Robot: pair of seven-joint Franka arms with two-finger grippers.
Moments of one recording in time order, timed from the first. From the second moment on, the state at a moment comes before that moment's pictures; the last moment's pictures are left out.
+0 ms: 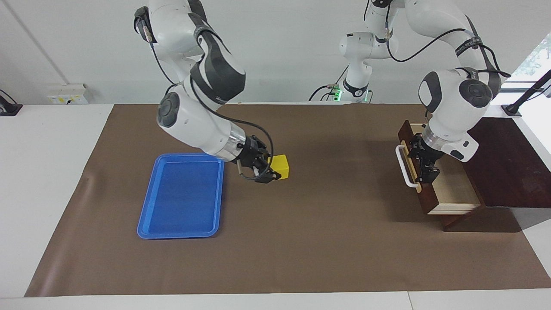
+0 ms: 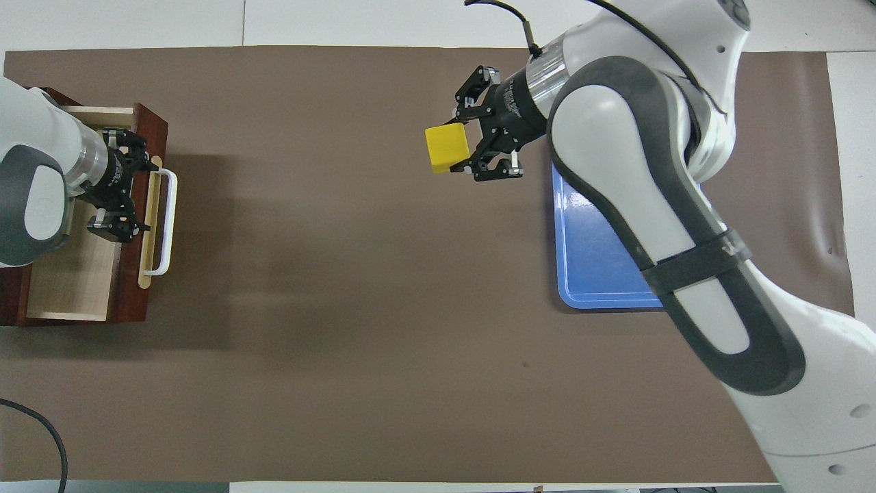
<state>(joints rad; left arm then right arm) -0.09 0.18 0.06 -1.79 0.05 1.95 -1.48 0.22 0.54 0.05 -1.21 0.64 1.79 1.51</state>
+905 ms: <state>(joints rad) 0.07 0.18 0.05 -1.78 0.05 1.98 -1.17 -0.12 0.44 0.05 -1.77 0.68 1.96 1.17</state>
